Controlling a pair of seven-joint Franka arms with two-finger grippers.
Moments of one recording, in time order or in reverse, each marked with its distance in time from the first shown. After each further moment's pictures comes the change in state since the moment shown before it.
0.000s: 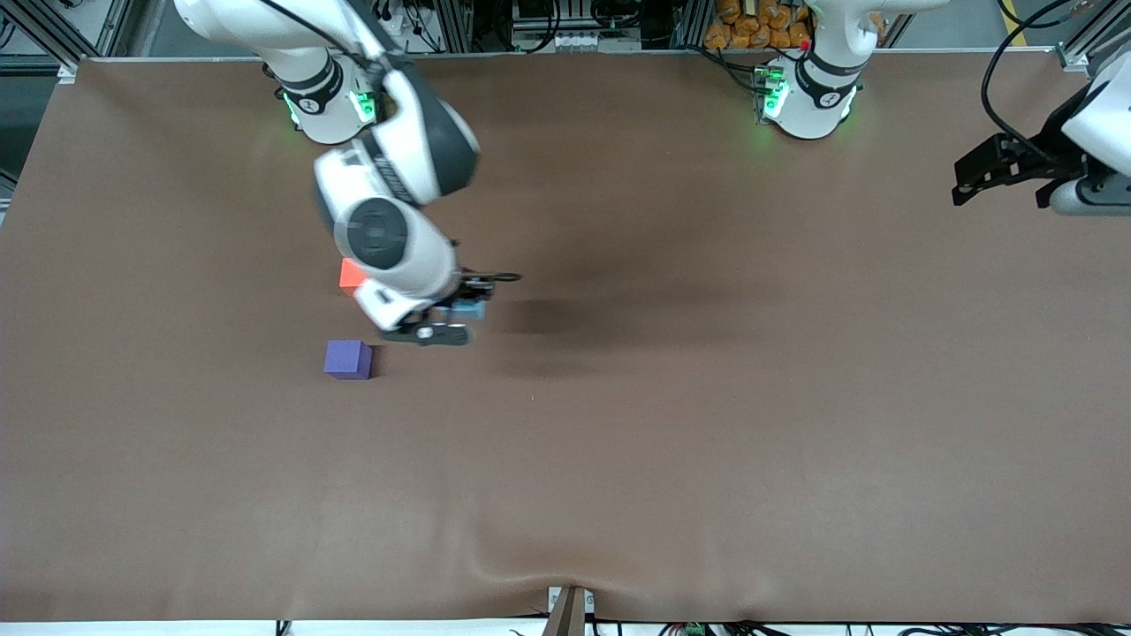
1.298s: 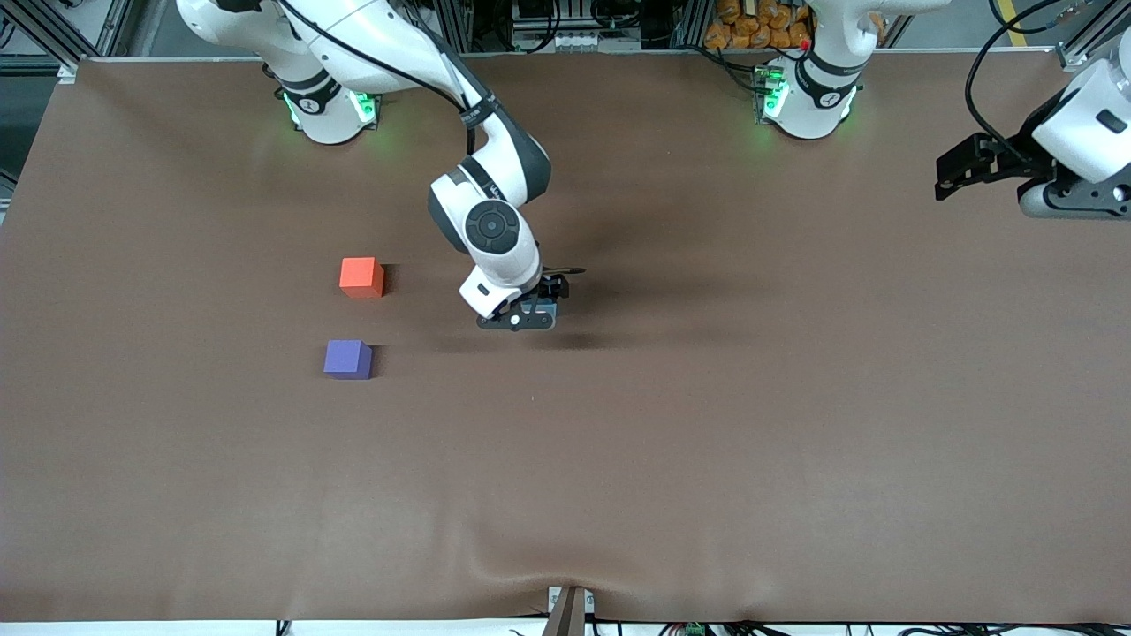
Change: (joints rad) left arm -0.036 -0.011 0.012 0.000 0.000 -0.048 -0.005; right arm 0.210 0.211 0.046 -0.130 0.045 0.464 0.130
